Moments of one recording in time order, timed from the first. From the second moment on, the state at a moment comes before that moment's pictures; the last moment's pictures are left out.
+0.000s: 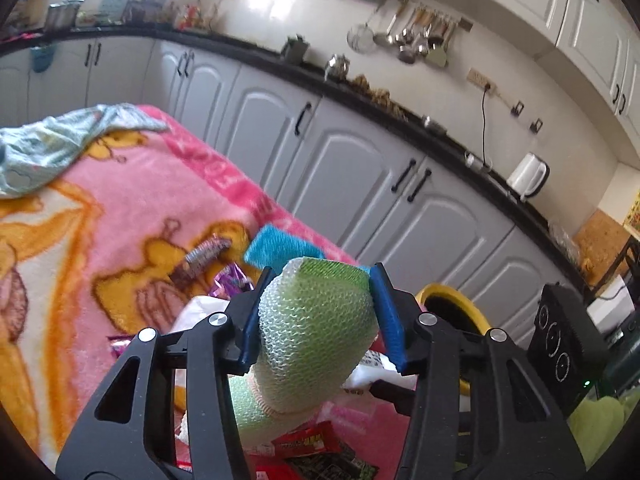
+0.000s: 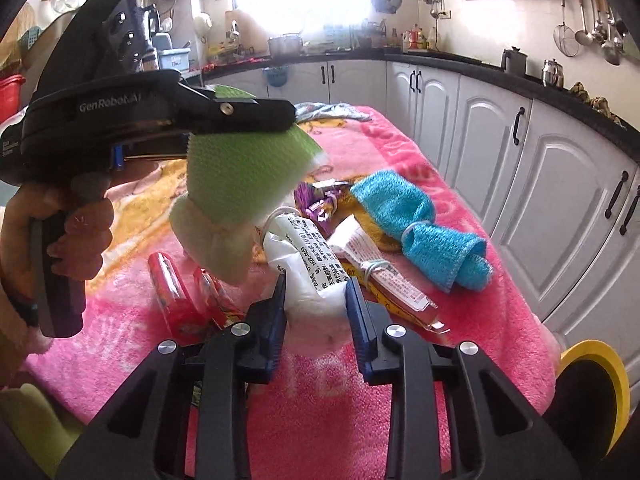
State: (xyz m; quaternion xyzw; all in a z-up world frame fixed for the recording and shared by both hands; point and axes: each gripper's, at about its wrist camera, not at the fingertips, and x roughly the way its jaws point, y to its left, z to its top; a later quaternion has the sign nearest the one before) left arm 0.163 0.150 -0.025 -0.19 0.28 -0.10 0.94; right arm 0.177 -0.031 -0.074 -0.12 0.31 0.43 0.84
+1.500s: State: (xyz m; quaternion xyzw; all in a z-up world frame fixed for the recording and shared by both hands) left arm 0.164 -0.025 0.043 -0.12 0.20 -0.21 0.95; right arm 0.155 -0.263 0.006 0.00 0.26 0.22 0.94
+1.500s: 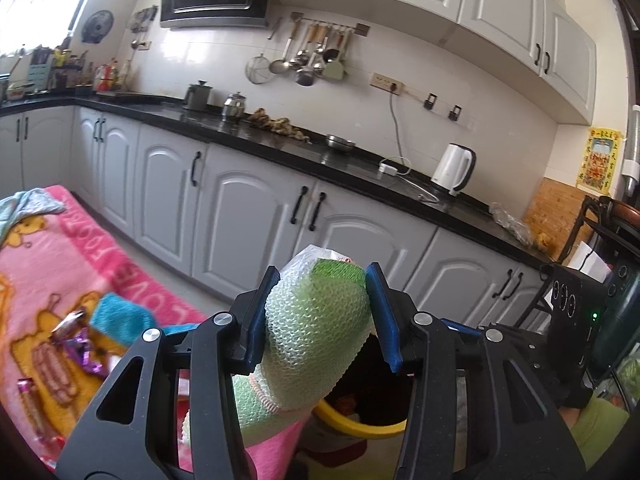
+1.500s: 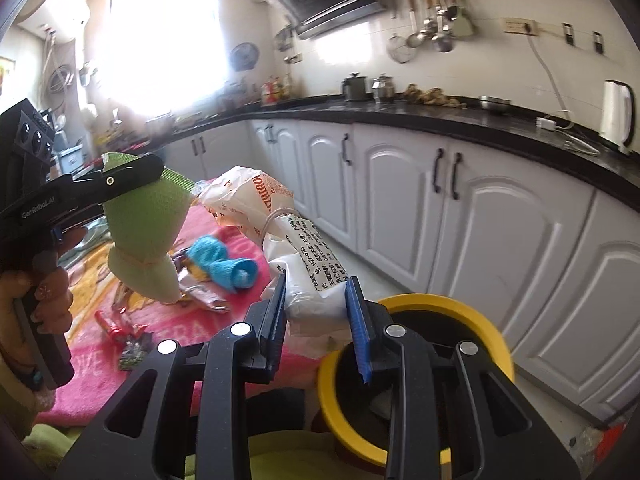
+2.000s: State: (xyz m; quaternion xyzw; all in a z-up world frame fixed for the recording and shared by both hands) left arm 0.192 -0.097 0.043 -0.10 0.21 -0.25 0.94; right arm 0.151 -0.337 -0.002 0.05 0.25 0.14 0.96
